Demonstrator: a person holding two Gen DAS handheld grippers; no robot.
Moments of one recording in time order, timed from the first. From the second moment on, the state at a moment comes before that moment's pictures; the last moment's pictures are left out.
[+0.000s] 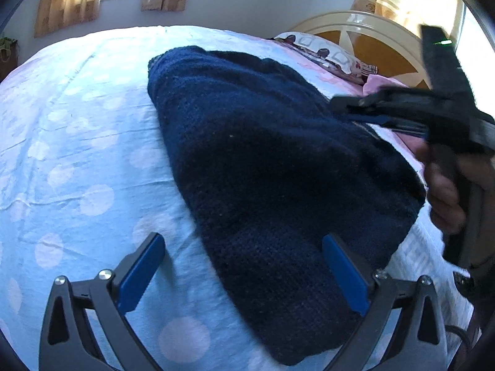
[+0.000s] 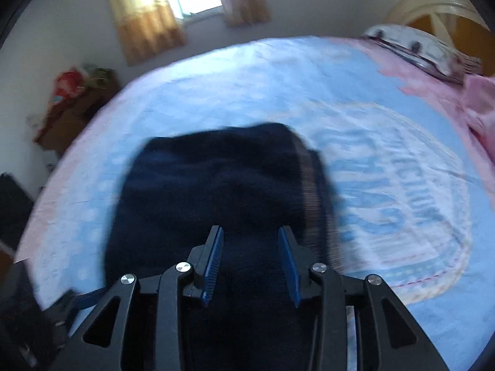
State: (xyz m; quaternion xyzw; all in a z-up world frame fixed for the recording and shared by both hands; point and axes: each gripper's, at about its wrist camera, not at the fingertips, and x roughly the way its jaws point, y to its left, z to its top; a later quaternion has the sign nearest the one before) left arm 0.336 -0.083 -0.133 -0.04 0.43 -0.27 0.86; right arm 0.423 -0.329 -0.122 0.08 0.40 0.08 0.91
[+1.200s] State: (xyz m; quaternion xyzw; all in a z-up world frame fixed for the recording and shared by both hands) left arm 0.355 -0.046 -0.135 -0.14 0.40 -0.28 0.86; right arm 0.522 -0.406 -0.158 0.19 0.48 0.13 0.85
